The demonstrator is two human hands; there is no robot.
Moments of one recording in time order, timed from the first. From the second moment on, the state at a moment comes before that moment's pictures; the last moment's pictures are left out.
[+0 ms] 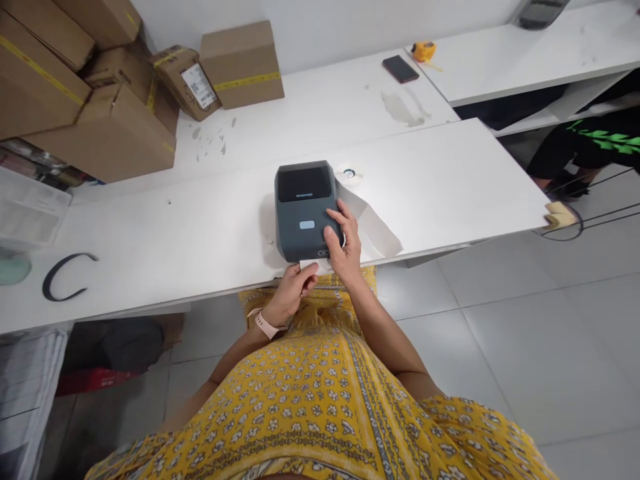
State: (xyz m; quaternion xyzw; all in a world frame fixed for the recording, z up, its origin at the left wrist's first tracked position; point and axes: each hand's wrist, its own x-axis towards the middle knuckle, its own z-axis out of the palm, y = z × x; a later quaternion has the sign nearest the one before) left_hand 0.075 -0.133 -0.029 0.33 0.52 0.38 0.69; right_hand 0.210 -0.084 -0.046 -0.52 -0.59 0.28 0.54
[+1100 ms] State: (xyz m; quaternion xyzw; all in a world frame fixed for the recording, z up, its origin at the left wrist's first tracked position) left_hand 0.058 -0.141 -0.064 0.34 0.47 0.46 0.68; right_hand 0.223 -0.080 -0.029 -0.48 -0.75 0.15 0.42
